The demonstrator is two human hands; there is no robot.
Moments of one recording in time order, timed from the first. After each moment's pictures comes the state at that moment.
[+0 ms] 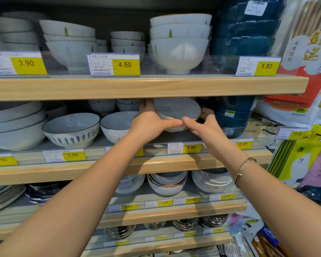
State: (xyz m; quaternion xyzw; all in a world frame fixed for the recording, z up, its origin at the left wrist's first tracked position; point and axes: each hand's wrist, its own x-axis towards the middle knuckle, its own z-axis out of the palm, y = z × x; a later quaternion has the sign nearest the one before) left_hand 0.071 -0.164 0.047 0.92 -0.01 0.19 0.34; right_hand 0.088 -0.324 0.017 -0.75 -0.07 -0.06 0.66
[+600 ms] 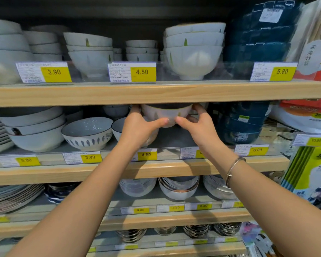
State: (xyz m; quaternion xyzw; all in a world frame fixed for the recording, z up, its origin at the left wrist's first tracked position) left_hand 0.058 -0.113 0.043 0.84 0.01 0.26 0.48; right_hand 0.083 -0.275 0.030 -0.70 -0.18 -0.13 0.68
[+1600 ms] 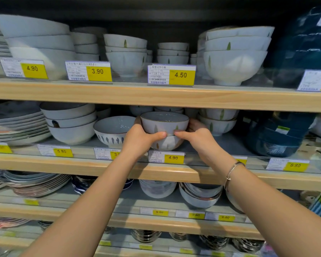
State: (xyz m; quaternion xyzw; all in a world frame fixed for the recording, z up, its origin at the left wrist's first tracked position) left_hand 0.042 -0.049 0.019 0.82 0.09 0.21 0.52; right_hand 0.103 -0.207 0.012 -0.72 -0.19 0.00 0.67
